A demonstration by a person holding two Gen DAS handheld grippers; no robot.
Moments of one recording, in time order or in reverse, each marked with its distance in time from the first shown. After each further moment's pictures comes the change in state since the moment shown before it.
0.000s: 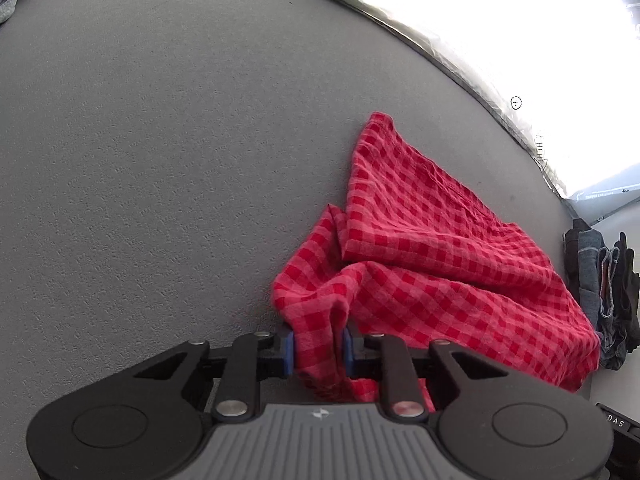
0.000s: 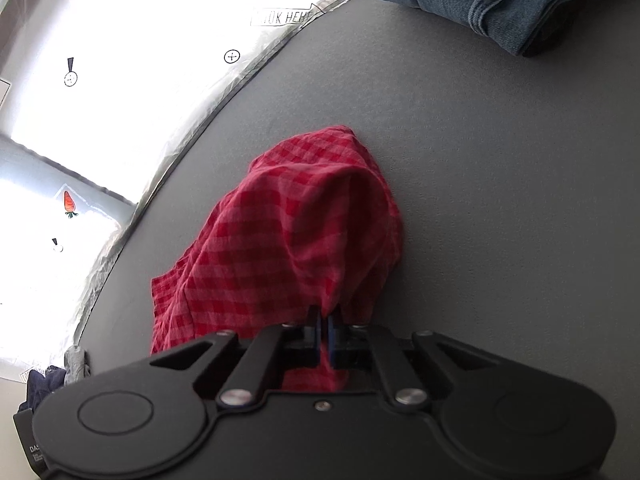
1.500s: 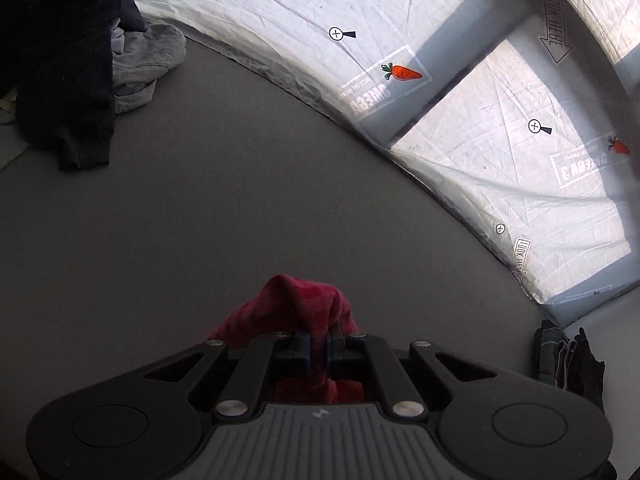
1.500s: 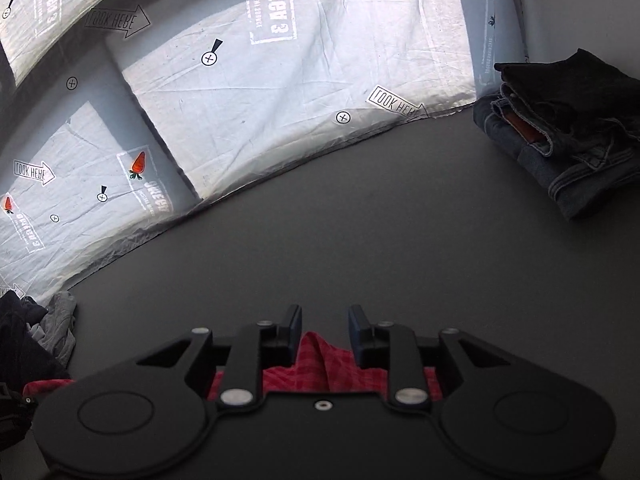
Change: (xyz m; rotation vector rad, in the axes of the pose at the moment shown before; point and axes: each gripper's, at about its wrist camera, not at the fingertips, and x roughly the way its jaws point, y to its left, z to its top) left arm -0.177 0.028 -0.033 -0.141 -0.282 0.049; right arm -0.060 0.121 -0.061 -0.406 -0.221 -0.068
